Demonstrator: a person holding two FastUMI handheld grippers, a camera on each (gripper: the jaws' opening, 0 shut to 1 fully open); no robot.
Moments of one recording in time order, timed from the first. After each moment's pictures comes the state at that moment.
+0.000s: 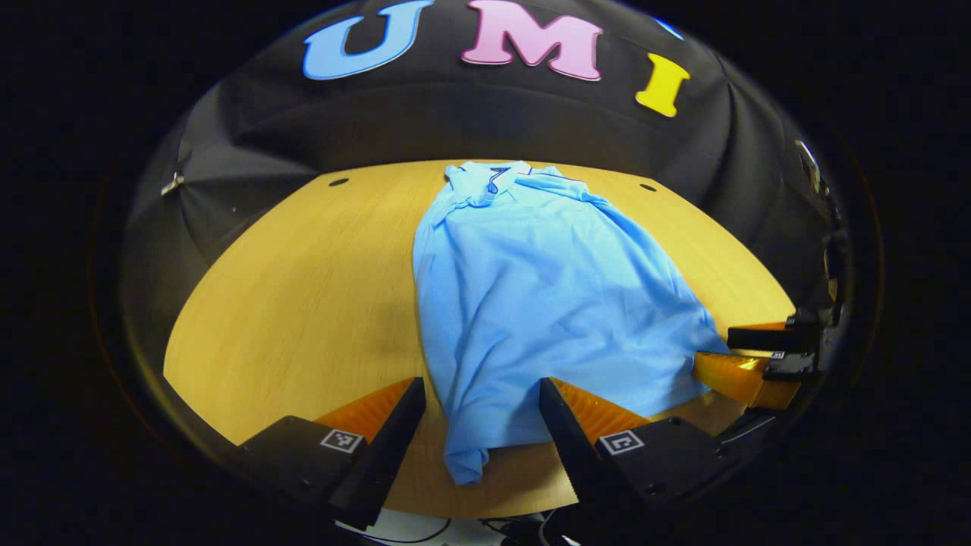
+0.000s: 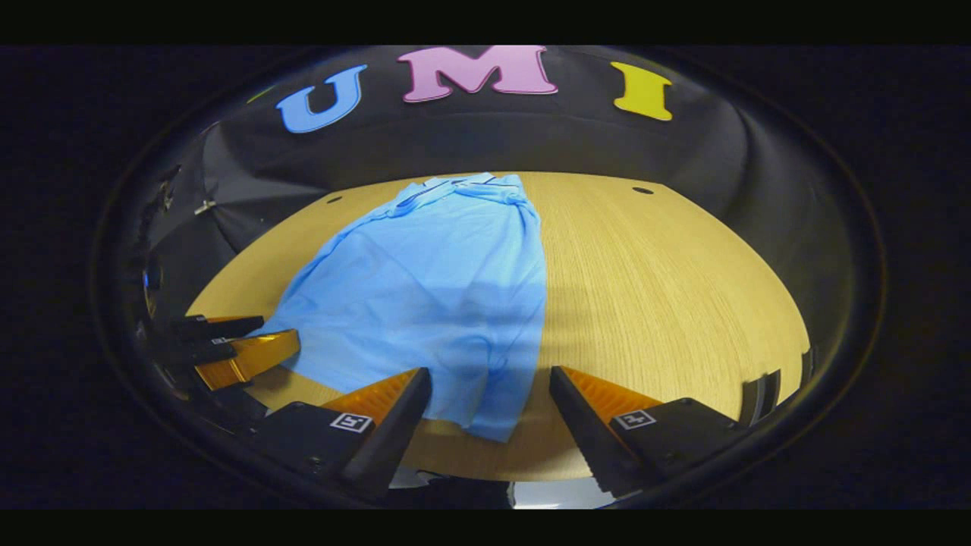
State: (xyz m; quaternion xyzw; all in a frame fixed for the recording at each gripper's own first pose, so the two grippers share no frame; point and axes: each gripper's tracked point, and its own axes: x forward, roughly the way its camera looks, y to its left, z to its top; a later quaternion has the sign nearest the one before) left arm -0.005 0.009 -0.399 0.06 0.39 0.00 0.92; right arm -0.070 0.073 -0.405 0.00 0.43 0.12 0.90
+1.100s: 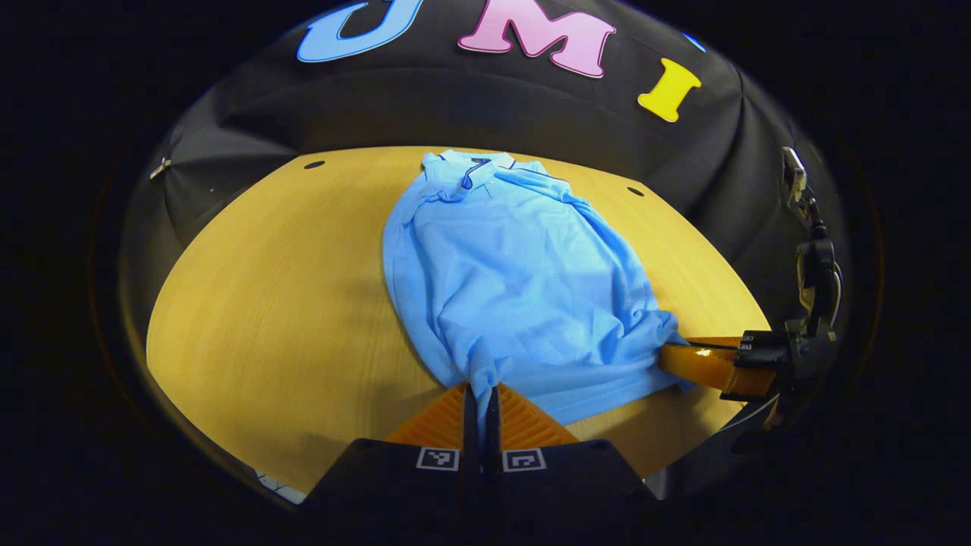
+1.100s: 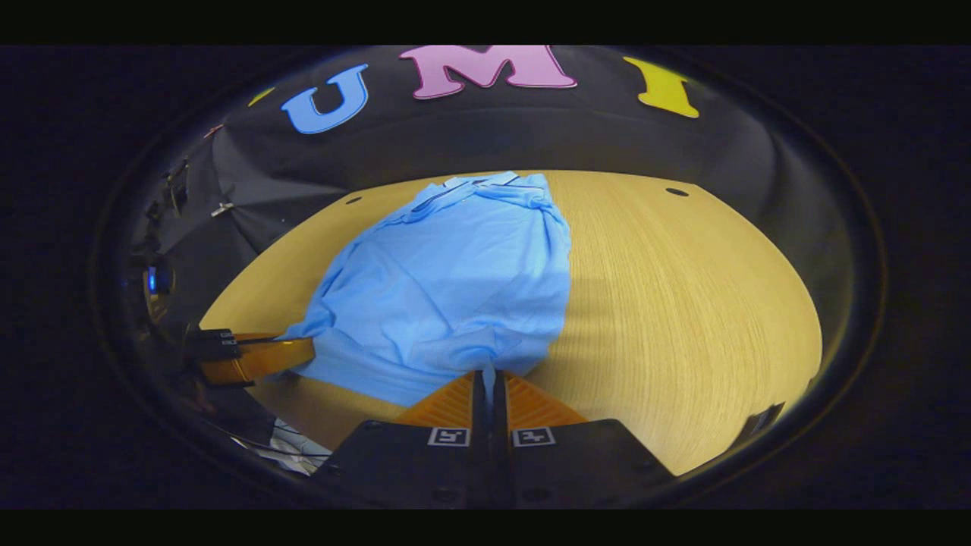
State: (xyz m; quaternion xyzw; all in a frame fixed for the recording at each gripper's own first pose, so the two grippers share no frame) left arm 0.023 -0.028 -0.384 -0.02 0.42 -0.02 0.91; right arm -0.021 0.084 -0.398 0.05 0.44 0.17 0.88
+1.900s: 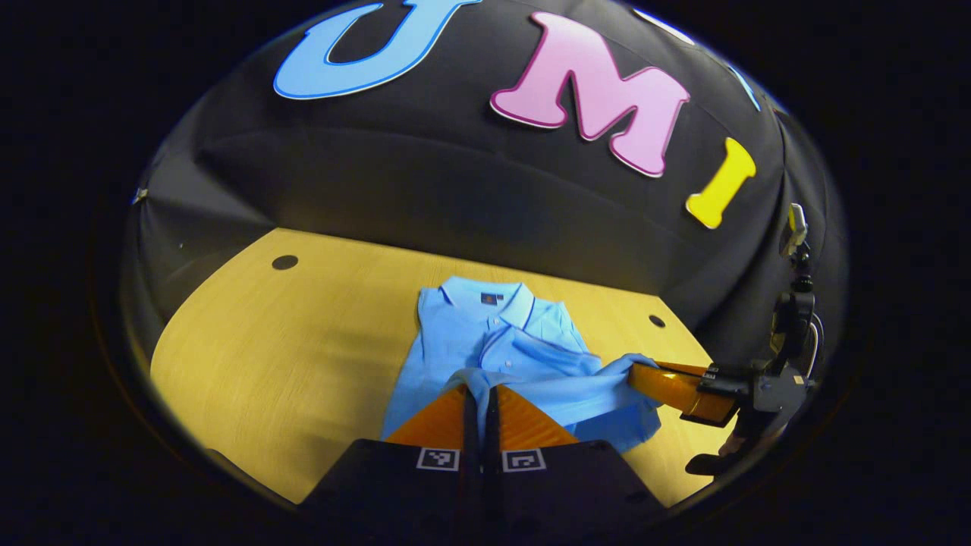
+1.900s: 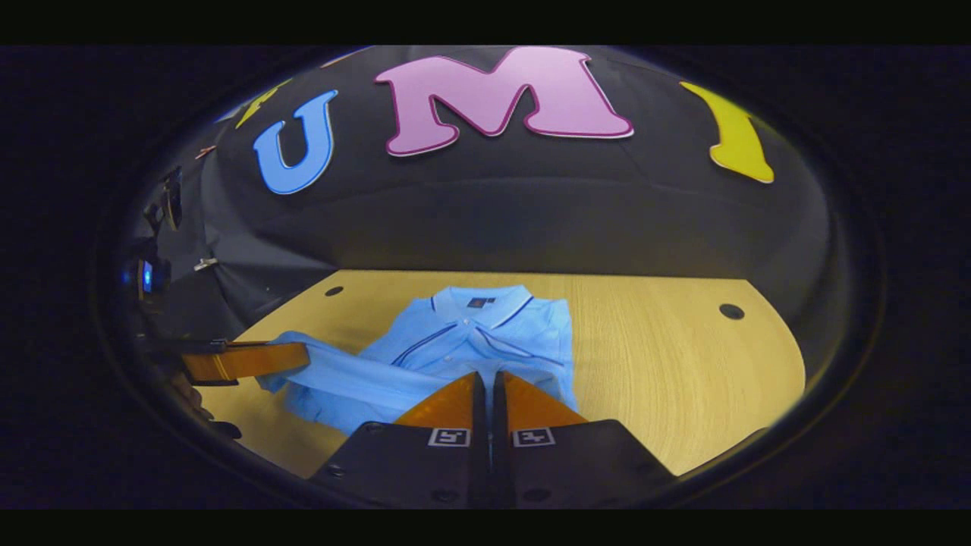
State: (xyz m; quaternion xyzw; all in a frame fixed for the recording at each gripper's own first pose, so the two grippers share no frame) left arm 0.300 0.015 -0.282 -0.08 0.29 -0.02 0.95; right arm 0.269 0.136 -0.337 0.05 0.30 0.19 0.93
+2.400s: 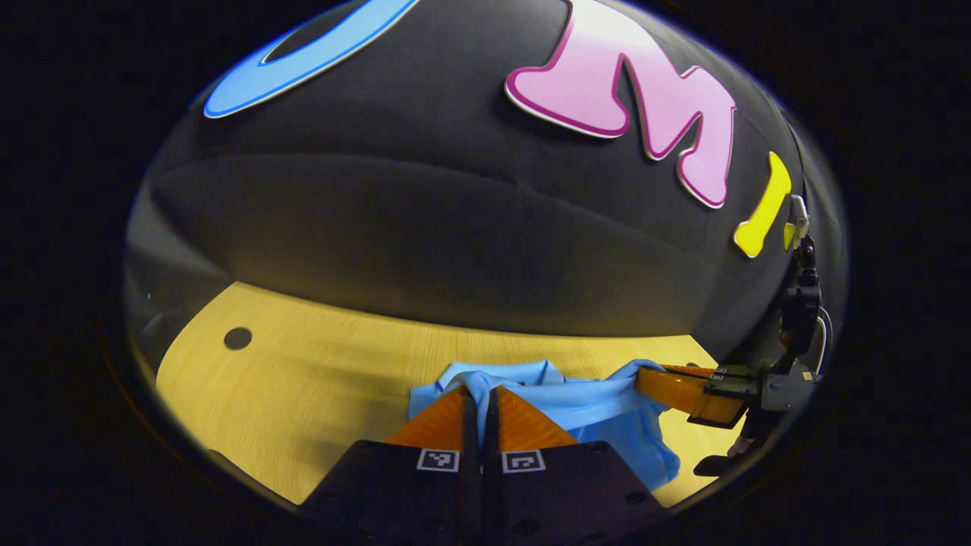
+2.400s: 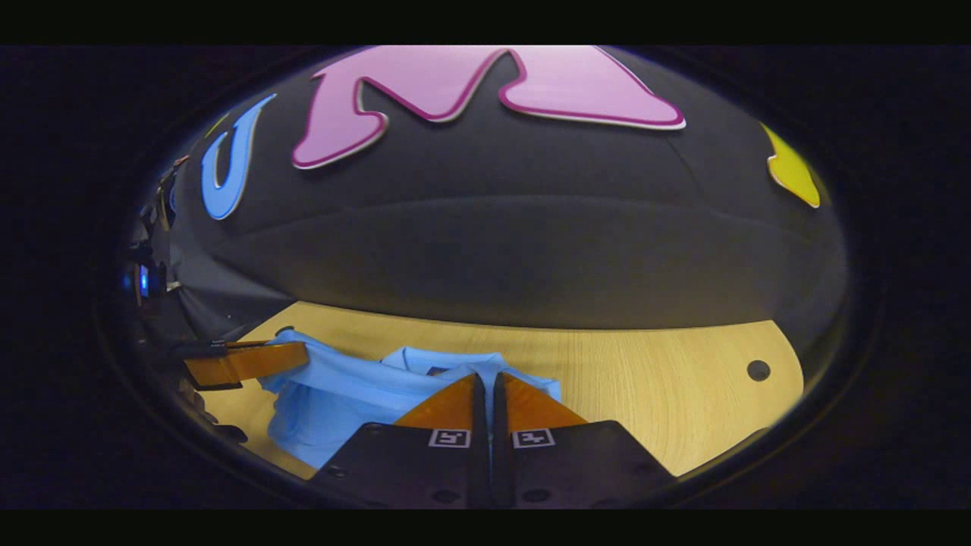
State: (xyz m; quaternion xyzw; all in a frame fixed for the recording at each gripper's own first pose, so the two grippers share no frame) left arm 0.485 0.030 -0.281 -0.05 0.25 -0.03 0.97; right arm 0.442 0.155 -0.357 0.05 0.28 0.17 0.94
